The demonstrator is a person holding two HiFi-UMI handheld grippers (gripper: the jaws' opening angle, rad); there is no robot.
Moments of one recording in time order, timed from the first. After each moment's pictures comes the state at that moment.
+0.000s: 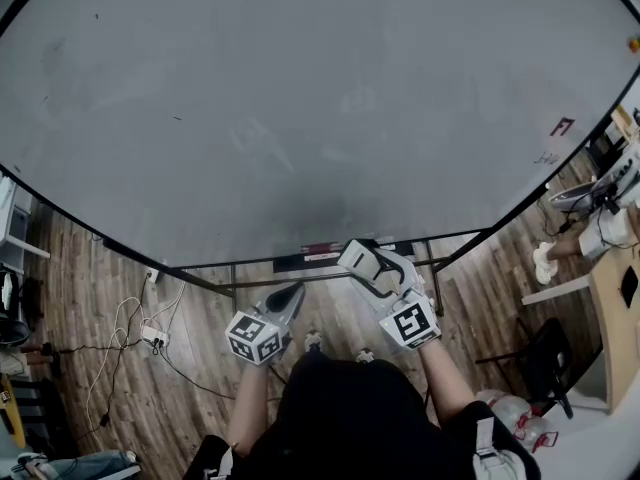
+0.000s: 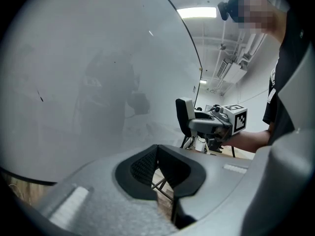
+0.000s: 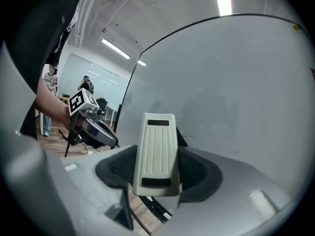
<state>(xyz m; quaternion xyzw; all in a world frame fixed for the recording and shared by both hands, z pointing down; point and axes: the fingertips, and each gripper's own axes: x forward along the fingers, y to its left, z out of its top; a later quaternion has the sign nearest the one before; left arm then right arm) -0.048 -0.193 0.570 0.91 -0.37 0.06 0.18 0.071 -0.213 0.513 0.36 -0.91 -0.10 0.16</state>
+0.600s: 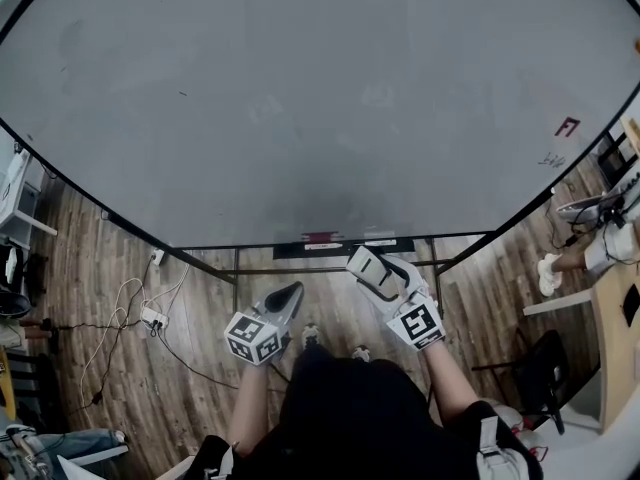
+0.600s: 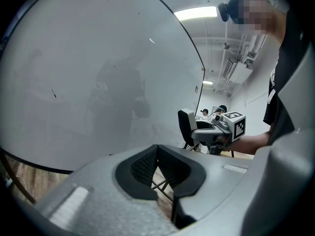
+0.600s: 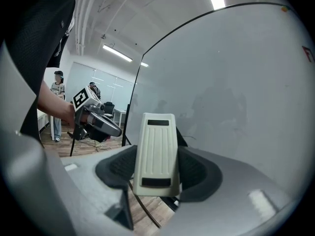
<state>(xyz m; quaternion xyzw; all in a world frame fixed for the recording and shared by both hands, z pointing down) -0.040 -0.157 0.574 0.89 -0.41 0.05 0.18 0.098 -0.181 0.547 0.32 -0.93 -0.07 0.15</state>
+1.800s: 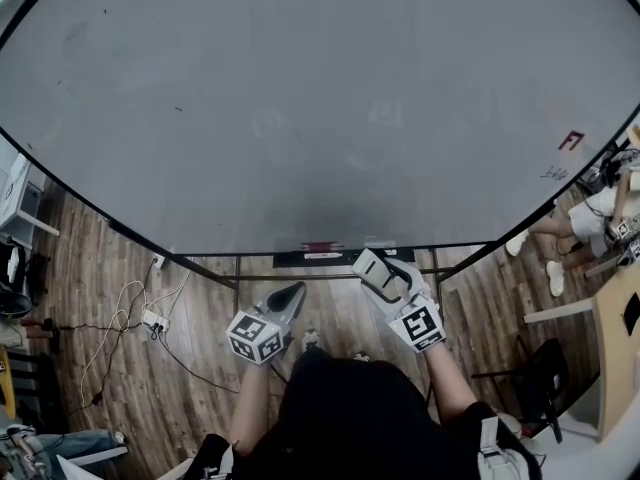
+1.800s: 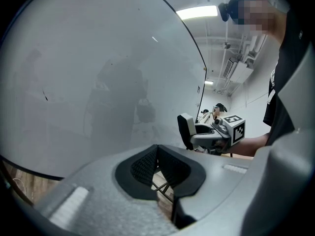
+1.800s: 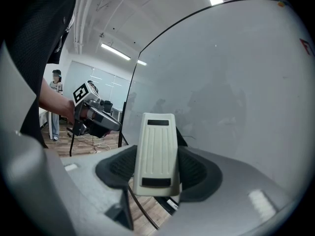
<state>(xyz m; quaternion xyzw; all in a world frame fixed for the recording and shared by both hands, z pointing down) -0.031 -0.185 0.568 0.89 -0.41 0.04 0.18 0.111 -0.208 0.556 0.32 -0.93 -0.06 0.16</state>
